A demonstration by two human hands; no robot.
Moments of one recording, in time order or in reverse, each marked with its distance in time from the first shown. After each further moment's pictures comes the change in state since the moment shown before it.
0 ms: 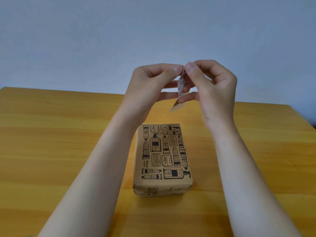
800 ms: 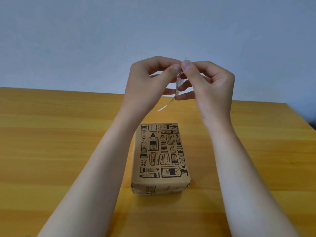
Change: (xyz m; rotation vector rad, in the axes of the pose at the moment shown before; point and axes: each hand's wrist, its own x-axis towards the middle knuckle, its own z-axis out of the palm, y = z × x) left_hand -0.005 0.007 0.010 0.171 0.125 0.132; right_hand -0.003 -0.006 0.002 -0.063 0.026 -0.015
